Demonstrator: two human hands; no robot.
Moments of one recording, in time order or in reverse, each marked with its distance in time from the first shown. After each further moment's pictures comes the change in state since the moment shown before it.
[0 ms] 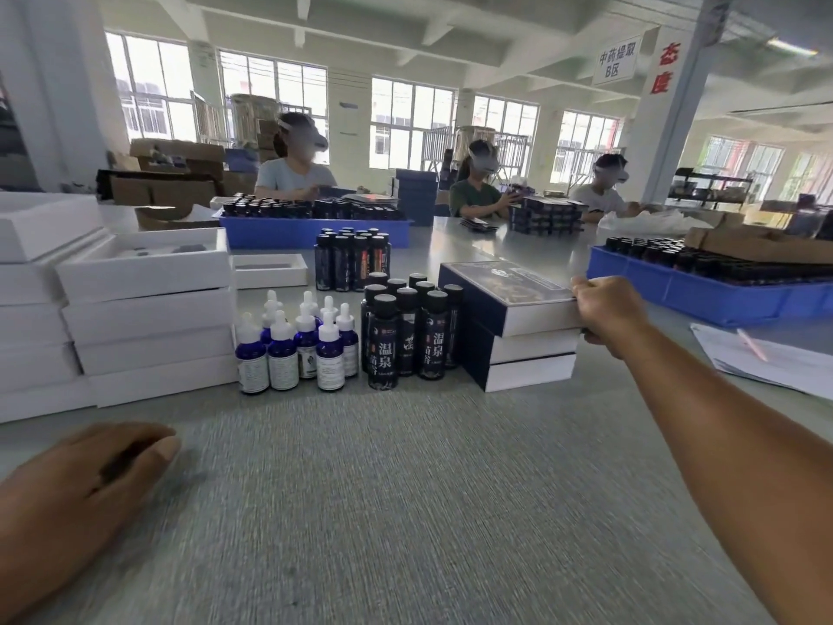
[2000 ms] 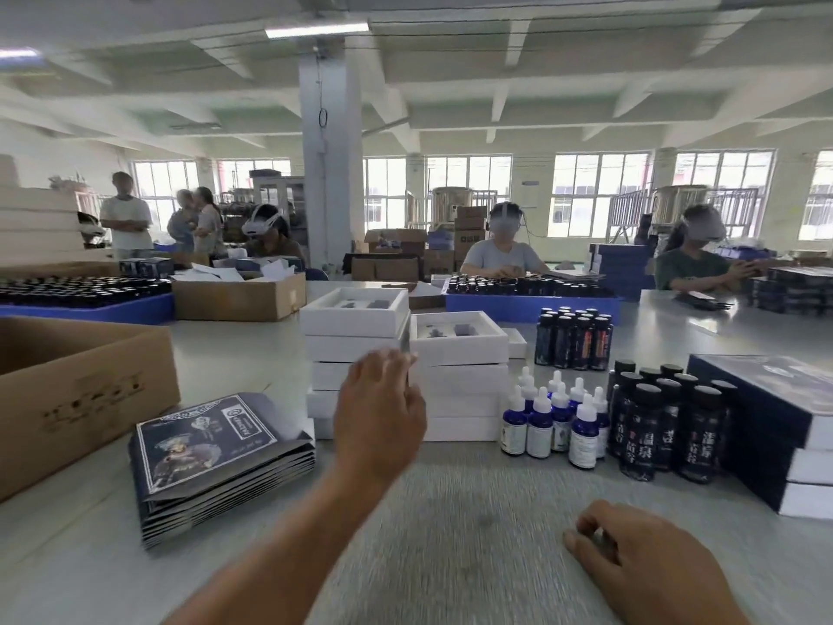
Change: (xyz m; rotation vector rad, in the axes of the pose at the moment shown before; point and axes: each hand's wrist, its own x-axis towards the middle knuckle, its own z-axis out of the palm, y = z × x) left_hand 0.017 0.138 -0.143 0.099 0.514 -0.081; right_hand -0.273 -0.070 0.097 -0.306 -0.490 -0.794
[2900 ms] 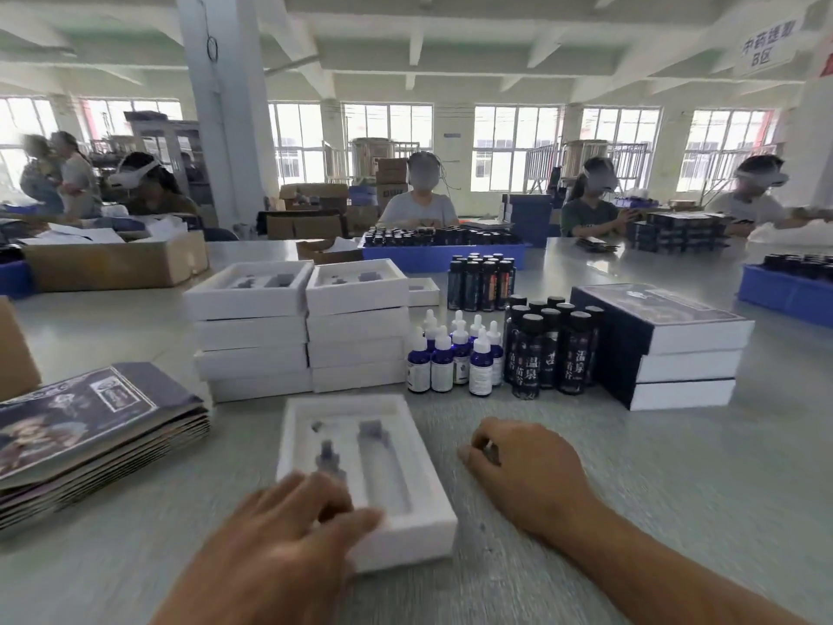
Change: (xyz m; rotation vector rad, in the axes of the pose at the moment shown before) left_hand -0.114 0.039 -0.089 0.061 -0.460 0.663; right_hand -0.001 0.011 0.013 0.035 0.091 0.011
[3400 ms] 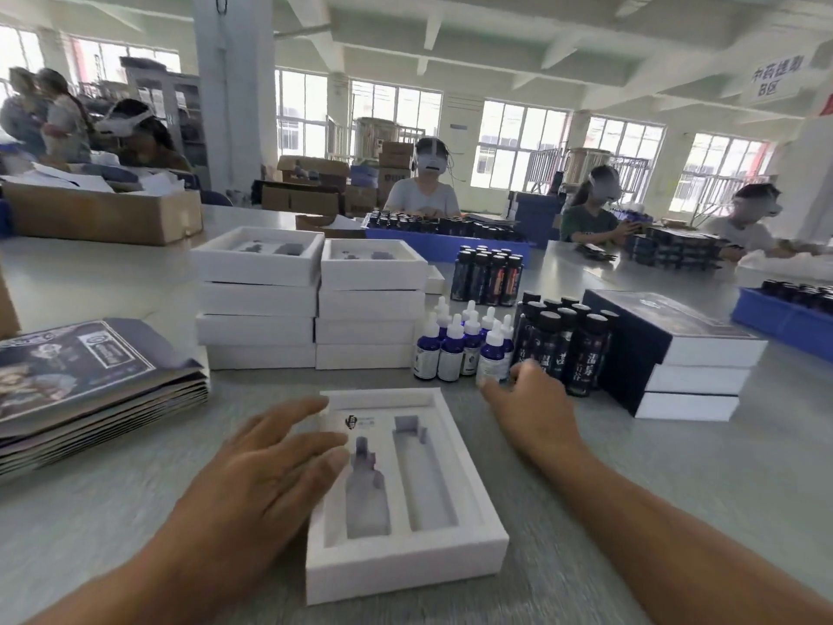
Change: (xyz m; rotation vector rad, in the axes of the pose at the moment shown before) left_hand -0.011 -0.052 0.040 -0.498 0.042 -0.510; right_hand 0.062 0.005 0.010 0.169 0.150 0.341
